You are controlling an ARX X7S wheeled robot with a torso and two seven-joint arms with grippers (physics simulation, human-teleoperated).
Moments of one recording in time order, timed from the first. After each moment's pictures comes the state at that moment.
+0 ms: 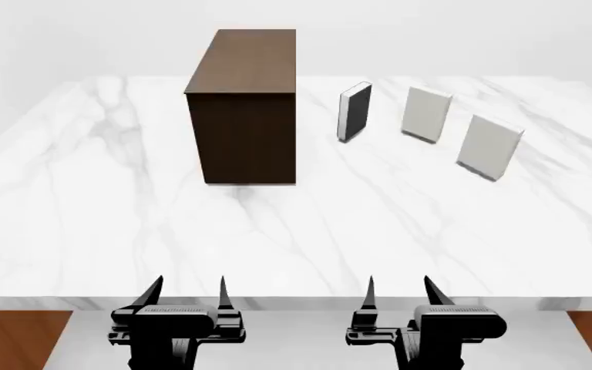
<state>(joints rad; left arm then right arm) 0.00 0.00 0.00 0.00 0.00 0.00 0.00 0.00 0.00 0.00 0.00 0.00 0.00 0.00</state>
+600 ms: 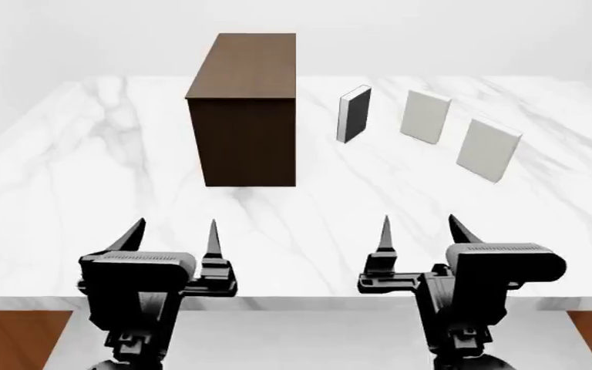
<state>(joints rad) -0.08 -0.08 0.03 0.50 -0.13 -0.44 -0.05 0.11 0.09 -0.04 -0.56 0.10 0.55 0.09</state>
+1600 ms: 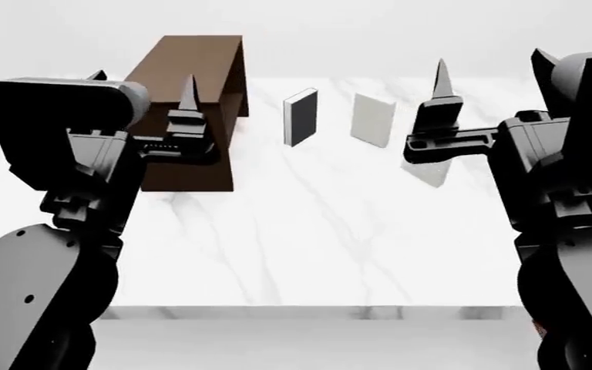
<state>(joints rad) -0.70 -0.14 -0.04 0.74 -0.34 -1.09 -0.12 0.82 0.20 0.04 -0.90 0.24 1.38 0.09</state>
